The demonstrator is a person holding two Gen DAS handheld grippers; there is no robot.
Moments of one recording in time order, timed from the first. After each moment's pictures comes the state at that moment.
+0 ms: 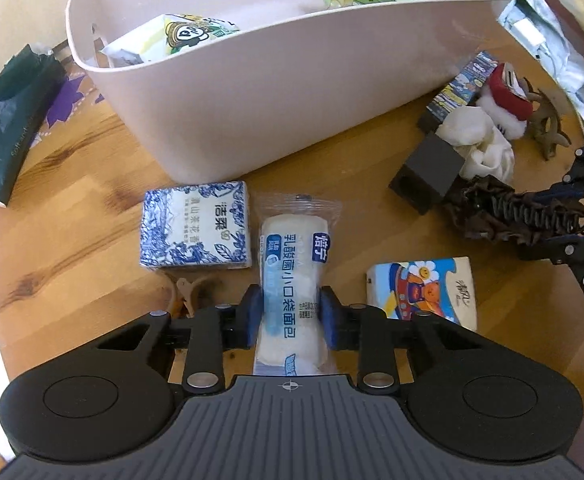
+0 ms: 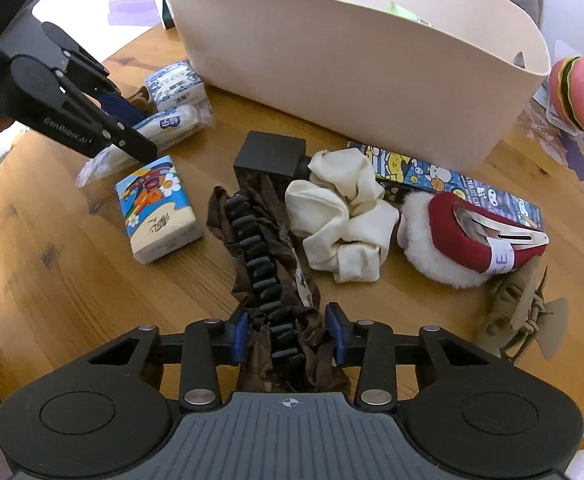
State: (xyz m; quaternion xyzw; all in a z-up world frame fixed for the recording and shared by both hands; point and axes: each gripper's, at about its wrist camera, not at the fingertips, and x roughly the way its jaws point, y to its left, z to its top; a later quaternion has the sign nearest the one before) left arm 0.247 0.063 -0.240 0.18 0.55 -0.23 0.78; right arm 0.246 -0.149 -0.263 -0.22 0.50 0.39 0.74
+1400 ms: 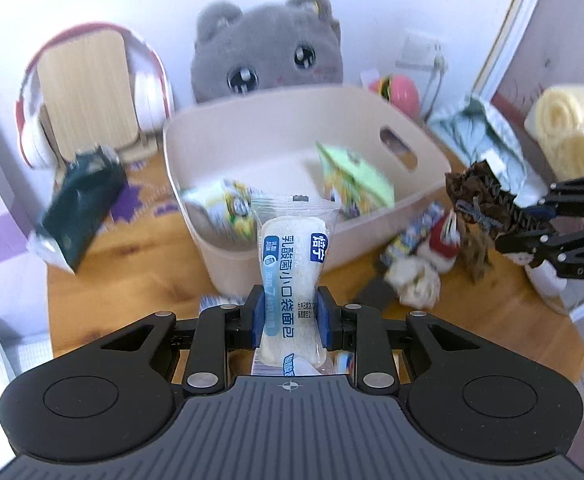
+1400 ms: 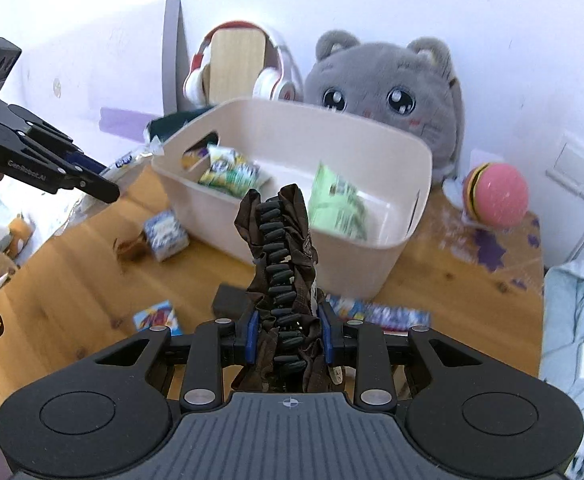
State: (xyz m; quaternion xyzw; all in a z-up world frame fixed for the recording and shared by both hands) left arm 0.232 0.099 -0.102 0.09 0.44 -0.25 0.86; right arm 0.266 -0.187 -0.138 -0.17 0.39 0.38 0.82
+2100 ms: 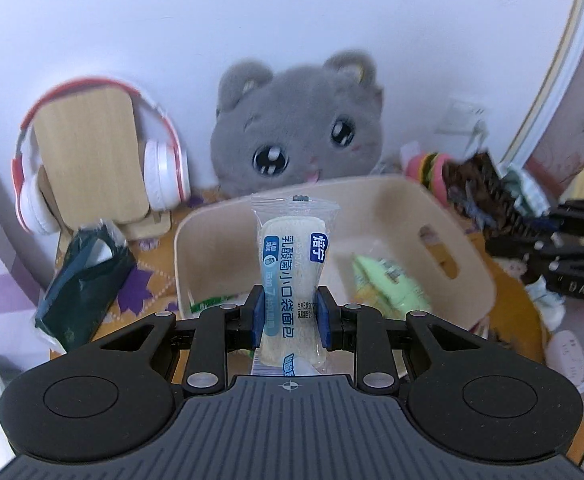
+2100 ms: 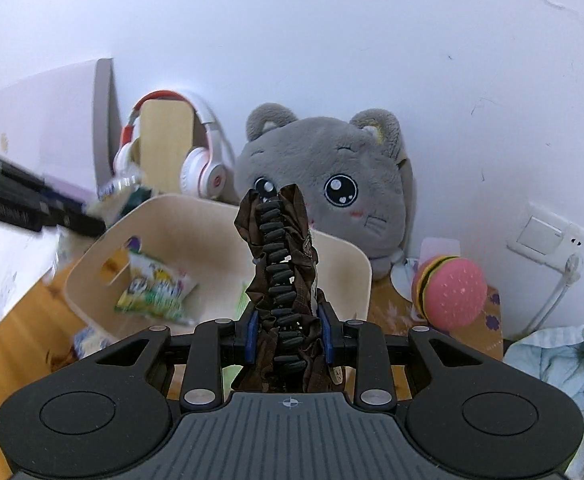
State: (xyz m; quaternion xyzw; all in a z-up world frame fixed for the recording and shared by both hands) left arm 0.334 0.059 -0.090 0.06 0.42 -0.20 0.88; right arm 0.362 -0.142 -0.108 -0.14 0.34 0.32 0.87
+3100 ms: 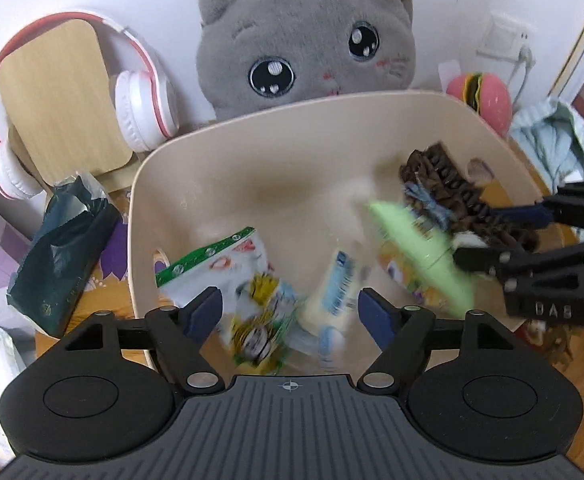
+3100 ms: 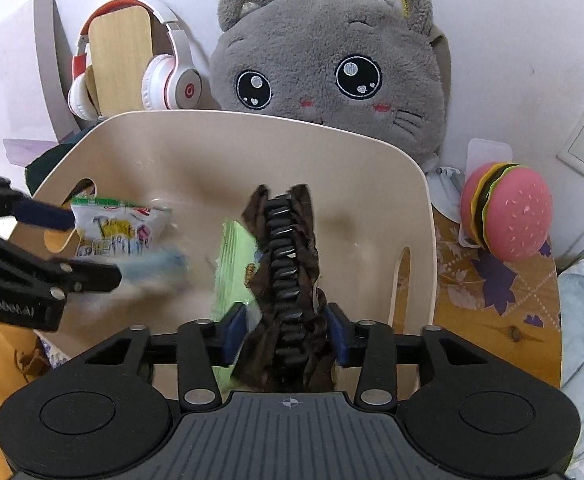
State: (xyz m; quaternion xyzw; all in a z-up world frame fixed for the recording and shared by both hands) left arm 0.364 0.019 -0.150 0.11 0.49 -0.16 0.85; right arm 0.406 -0.095 -0.190 -0.14 0.46 0.29 0.83
